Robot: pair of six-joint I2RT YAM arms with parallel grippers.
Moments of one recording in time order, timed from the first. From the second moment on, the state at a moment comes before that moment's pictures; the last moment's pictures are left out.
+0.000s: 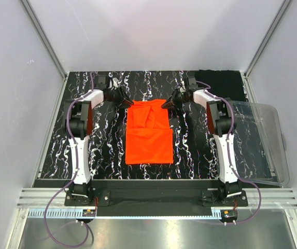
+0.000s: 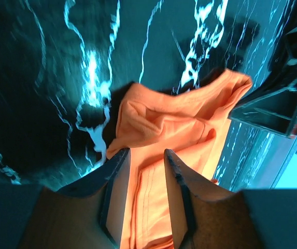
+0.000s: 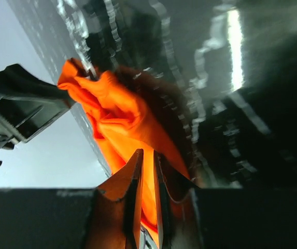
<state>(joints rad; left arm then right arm) -0.10 2.30 1.69 -0.35 0.65 -0.61 0.23 2.48 1.88 -0.34 -0.75 0.85</state>
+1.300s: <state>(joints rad) -0.29 1.03 0.59 -0.44 0.41 -0.72 0.53 1.40 1.17 -0.82 -0.16 0.54</state>
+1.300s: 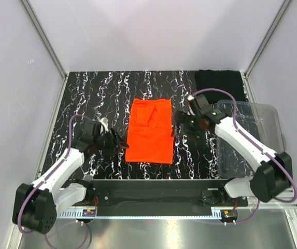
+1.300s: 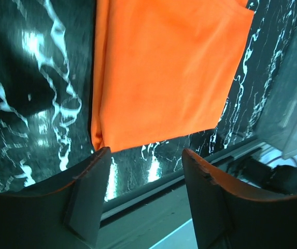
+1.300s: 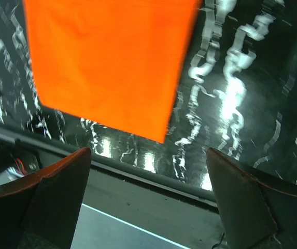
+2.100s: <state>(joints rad) -0.36 0.90 0.26 -0.32 0.39 -1.25 0.57 1.15 0.62 -0.38 -0.39 1.04</state>
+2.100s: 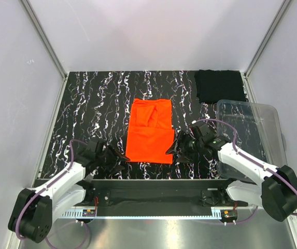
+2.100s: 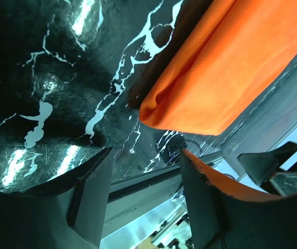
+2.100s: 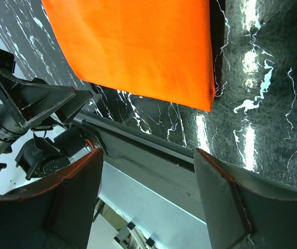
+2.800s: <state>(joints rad) -0.36 1.08 0.26 -0.14 0.35 -1.34 0.58 1.18 0.59 -0.36 -0.38 1.02</state>
